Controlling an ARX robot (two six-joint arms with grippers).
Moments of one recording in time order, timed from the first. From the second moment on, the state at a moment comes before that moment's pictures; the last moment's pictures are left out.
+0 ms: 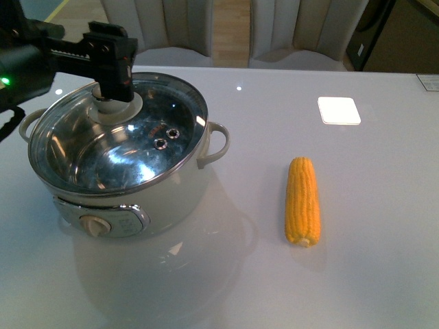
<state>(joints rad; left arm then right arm) -0.23 1.89 0.60 1.07 0.09 0.05 0.00 0.00 0.02 0.00 0.00 0.00</state>
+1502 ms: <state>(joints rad) -0.25 2.15 0.72 1.11 0.00 0.00 0.00 0.00 0.02 0.00 0.00 0.00</state>
